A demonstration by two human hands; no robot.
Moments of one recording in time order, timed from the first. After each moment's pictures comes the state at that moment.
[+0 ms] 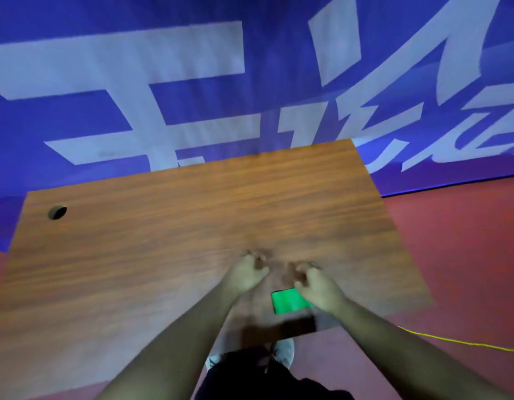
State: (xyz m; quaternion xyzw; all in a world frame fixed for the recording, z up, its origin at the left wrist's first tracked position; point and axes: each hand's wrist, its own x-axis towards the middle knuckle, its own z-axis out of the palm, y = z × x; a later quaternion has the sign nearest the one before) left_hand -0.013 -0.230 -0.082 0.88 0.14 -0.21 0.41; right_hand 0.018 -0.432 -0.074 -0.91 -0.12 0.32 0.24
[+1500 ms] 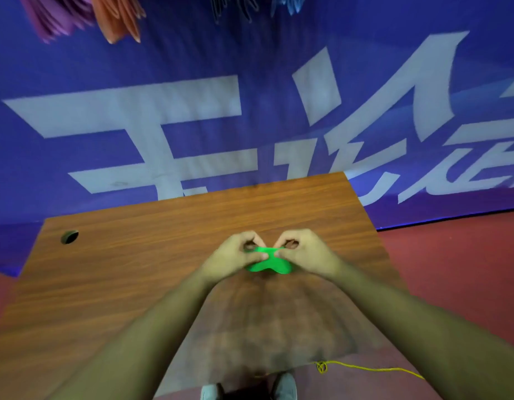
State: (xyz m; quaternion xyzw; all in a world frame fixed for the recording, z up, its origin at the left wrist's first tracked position) left_hand 0.027 -0.214 0.018 0.84 0.01 -0.10 0.54; right_hand 0.091 -0.411 0.034 -0.83 -0.29 0.20 0.44
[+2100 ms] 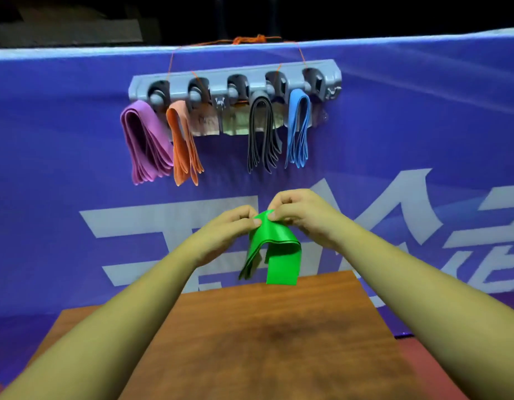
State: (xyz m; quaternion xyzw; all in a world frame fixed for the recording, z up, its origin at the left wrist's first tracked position) left_hand 0.083 -0.161 0.278 0.75 -0.11 -0.02 0.65; right_hand 0.149 -0.347 0.314 -0.69 -0.33 0.20 0.61
